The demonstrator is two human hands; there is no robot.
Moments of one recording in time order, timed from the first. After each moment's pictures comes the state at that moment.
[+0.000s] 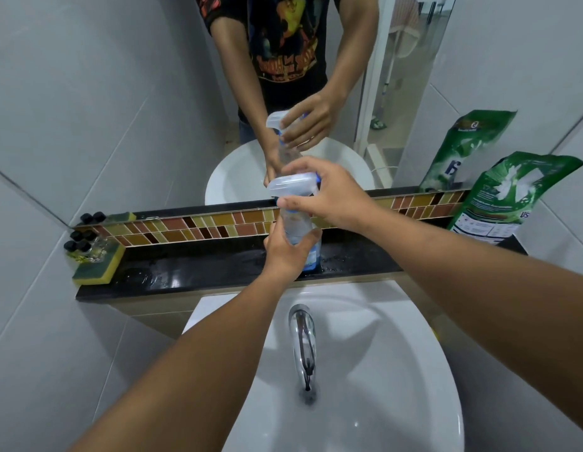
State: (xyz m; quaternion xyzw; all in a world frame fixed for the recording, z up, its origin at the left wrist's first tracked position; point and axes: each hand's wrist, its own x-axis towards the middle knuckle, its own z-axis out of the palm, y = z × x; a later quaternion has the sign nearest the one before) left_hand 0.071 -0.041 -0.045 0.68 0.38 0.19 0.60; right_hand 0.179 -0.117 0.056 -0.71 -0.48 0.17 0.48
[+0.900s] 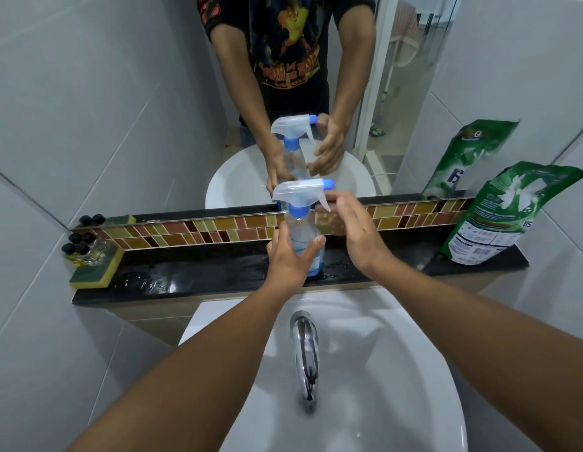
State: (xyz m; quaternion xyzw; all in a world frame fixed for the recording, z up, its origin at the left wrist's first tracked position) left_hand 0.063 -0.039 -0.049 0.75 0.34 0.18 0.53; right_hand 0.166 -0.147 -0.009 -0.67 -0.37 0.19 0.61
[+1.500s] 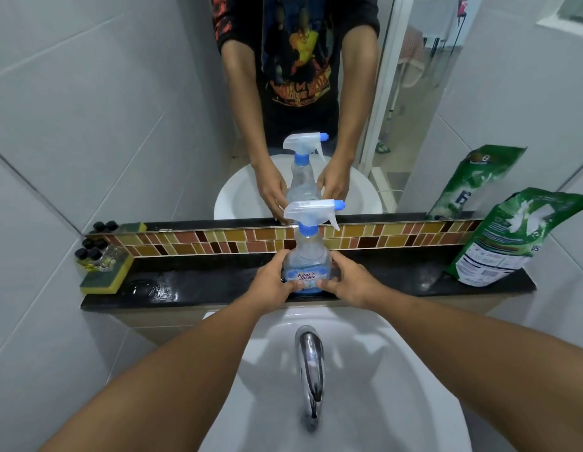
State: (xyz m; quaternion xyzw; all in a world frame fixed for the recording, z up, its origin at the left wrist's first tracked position) left_hand 0.025 0.005 -0.057 0.80 0.32 0.02 0.52; right_hand 0.172 -0.135 -0.077 -0.79 -0.32 0.37 0.37
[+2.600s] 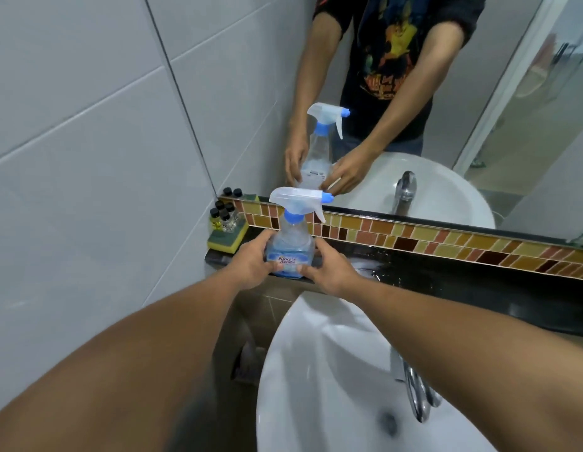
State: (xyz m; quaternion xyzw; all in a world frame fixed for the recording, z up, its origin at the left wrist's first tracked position) left_hand -0.177 0.169 -0.050 0.80 0.42 0.07 0.43; right_hand -0.014 0.053 -0.075 -0.73 -0.43 0.37 0.38
